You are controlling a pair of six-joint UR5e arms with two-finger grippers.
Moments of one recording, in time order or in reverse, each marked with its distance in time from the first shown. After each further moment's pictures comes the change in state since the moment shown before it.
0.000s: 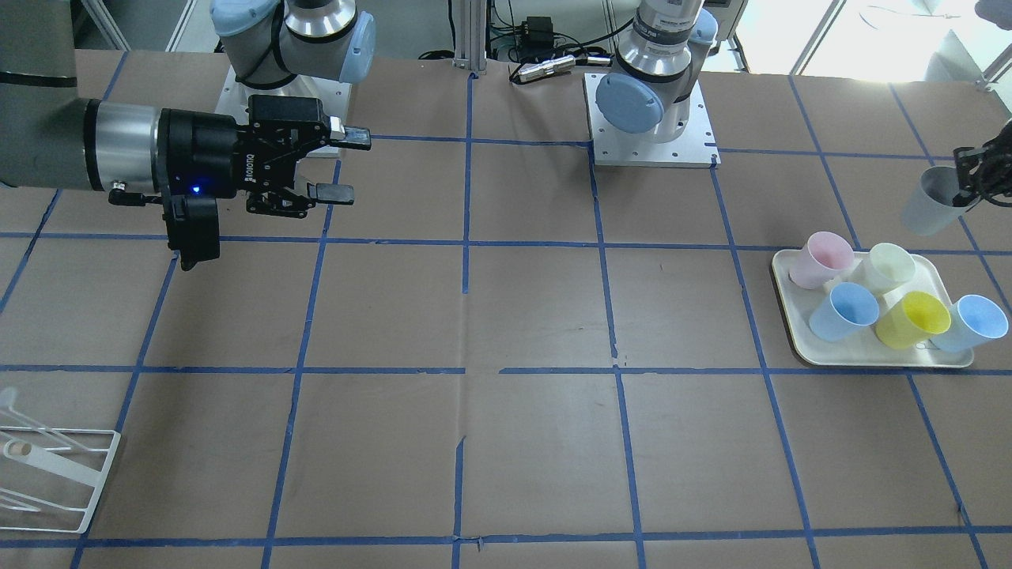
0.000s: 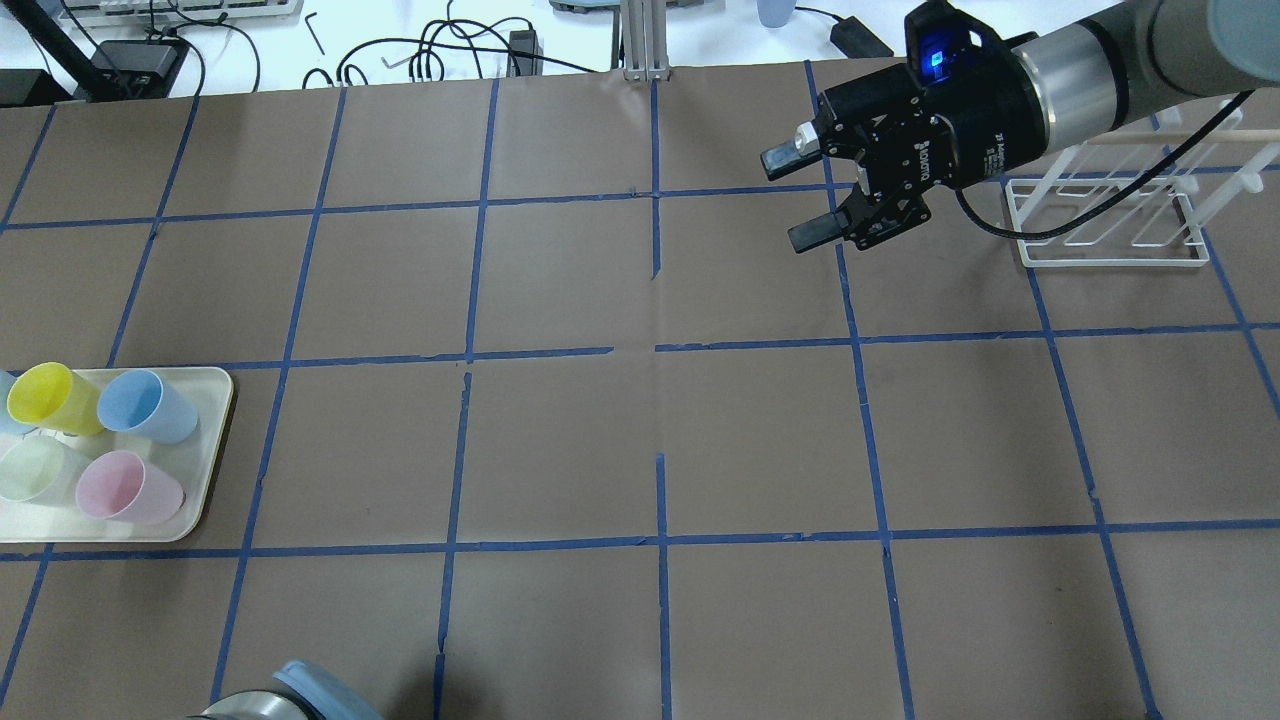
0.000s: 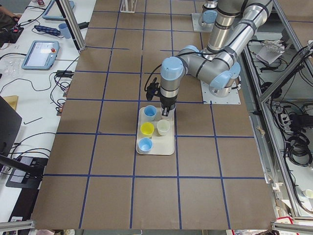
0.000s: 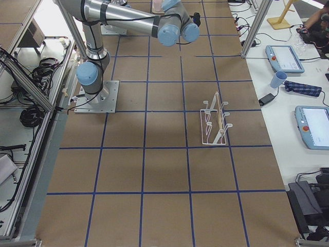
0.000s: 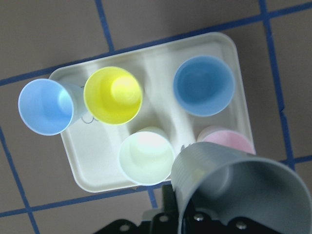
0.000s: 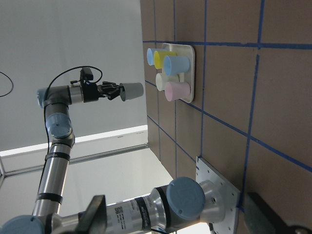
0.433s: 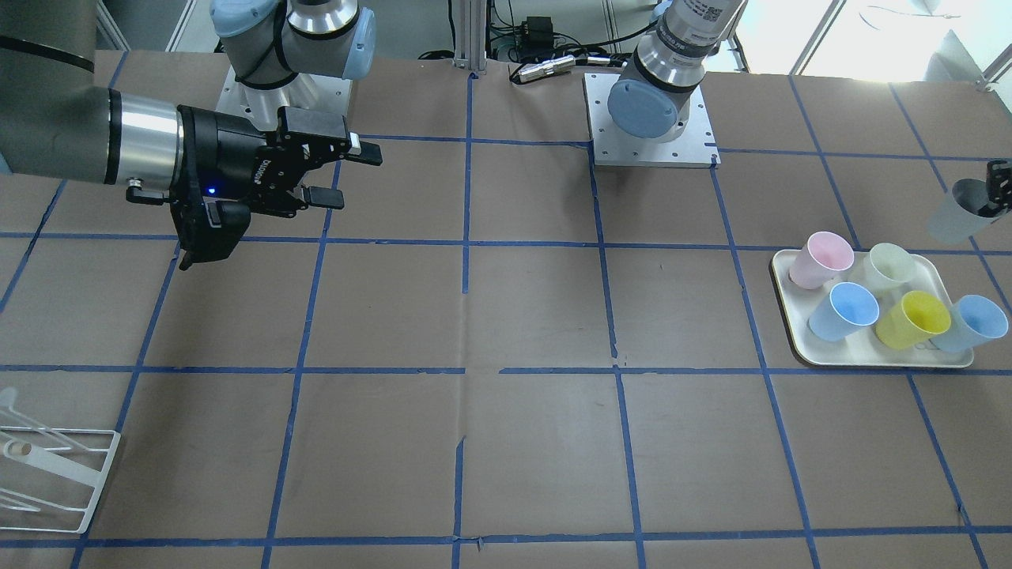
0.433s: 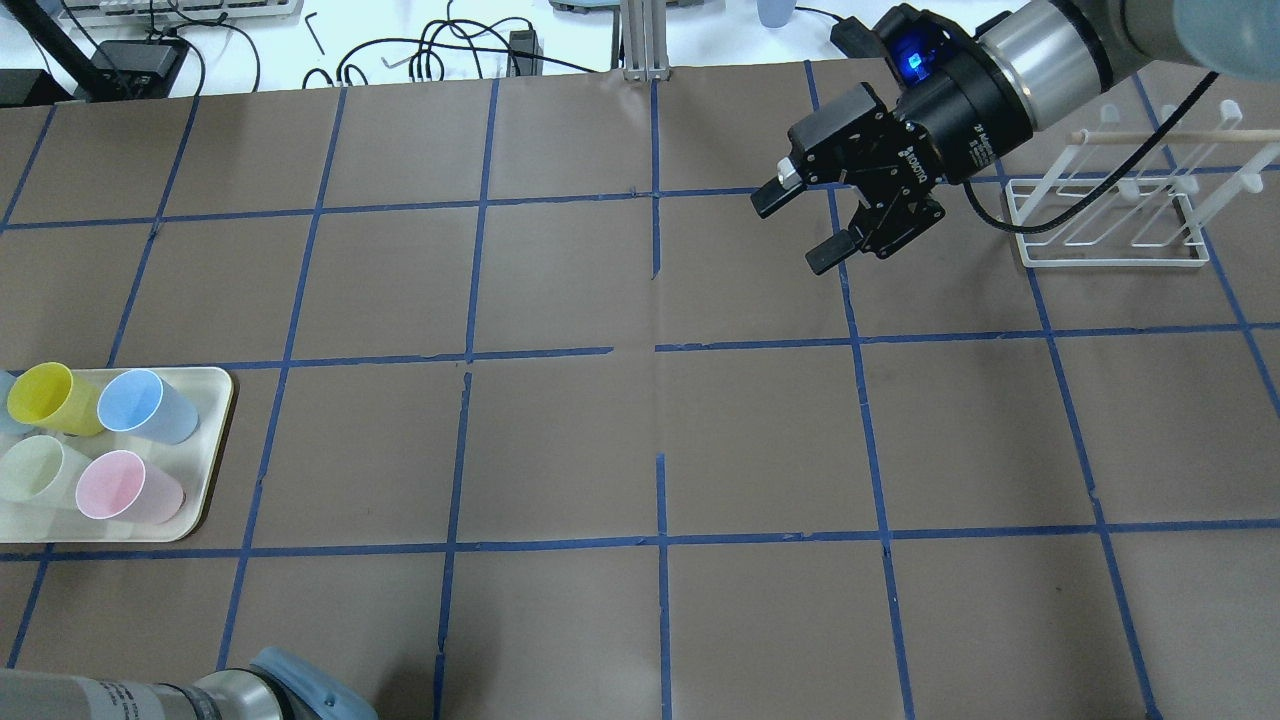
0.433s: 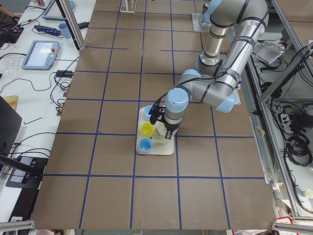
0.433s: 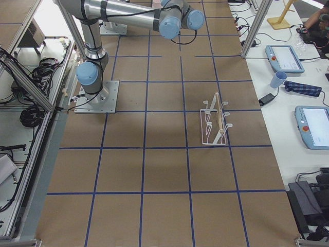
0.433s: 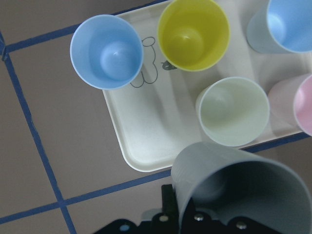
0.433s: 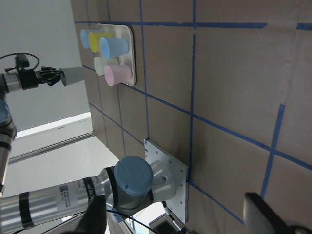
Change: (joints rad) left arm 0.100 -0.180 0.107 0.013 -0.040 0.126; right arm 0.065 -0.009 -0.017 -0.197 -0.206 0.275
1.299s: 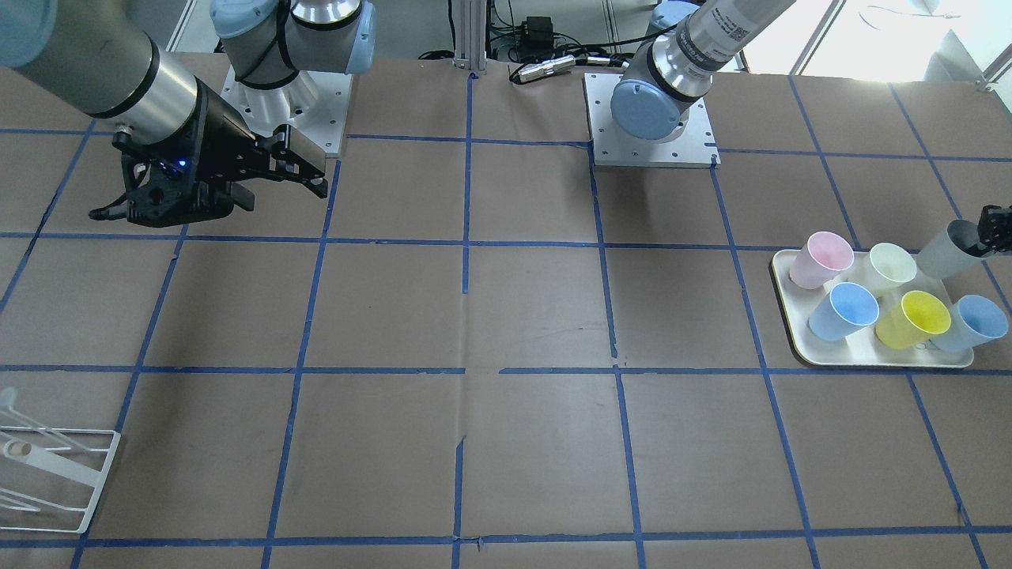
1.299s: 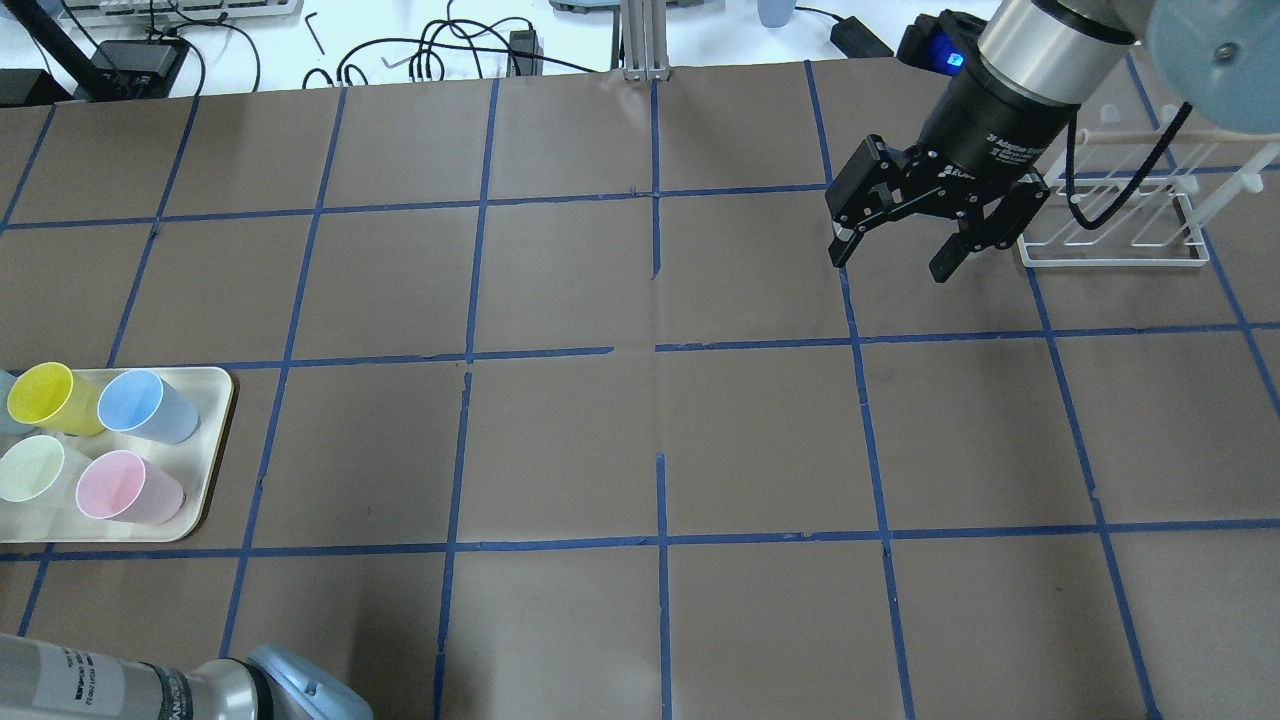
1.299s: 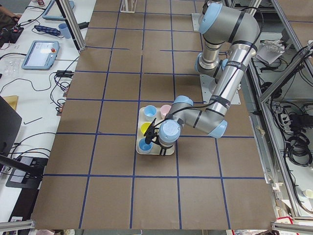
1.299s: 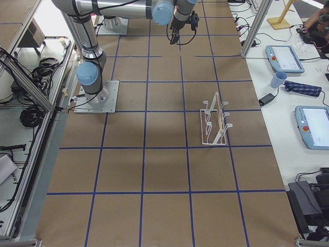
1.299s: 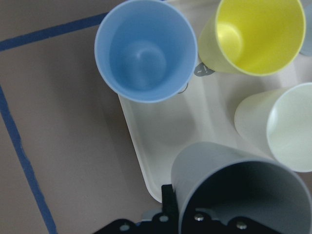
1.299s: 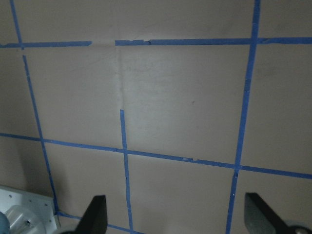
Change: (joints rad) left arm 0.016 -0.190 0.072 0.012 -0.048 0.022; right arm 0.081 -0.090 0.018 -0.313 -0.558 0.431
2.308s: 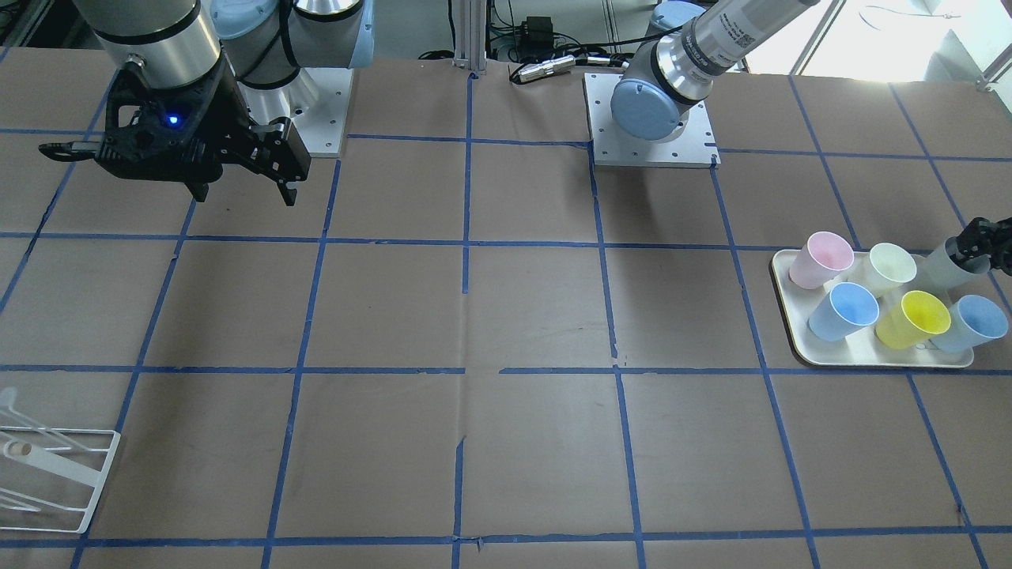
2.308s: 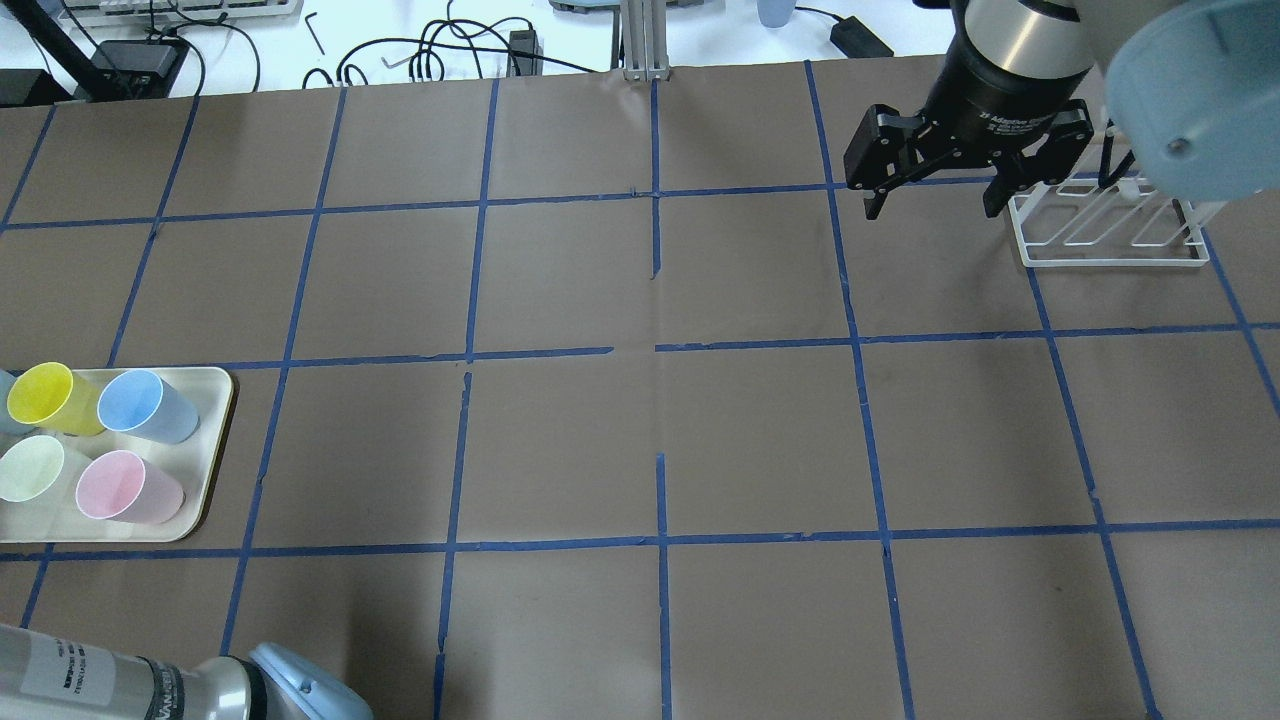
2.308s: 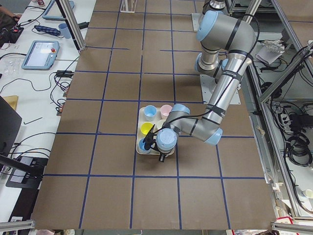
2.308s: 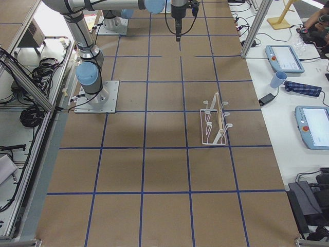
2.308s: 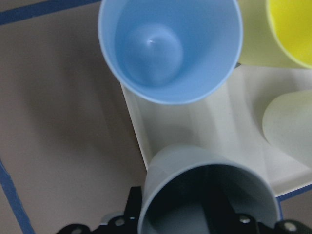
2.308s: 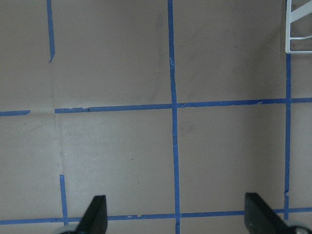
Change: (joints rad) left arm 0.000 -0.068 0.017 0.028 0.027 -0.006; right arm 0.082 -0.062 0.026 -0.250 -0.231 0.137
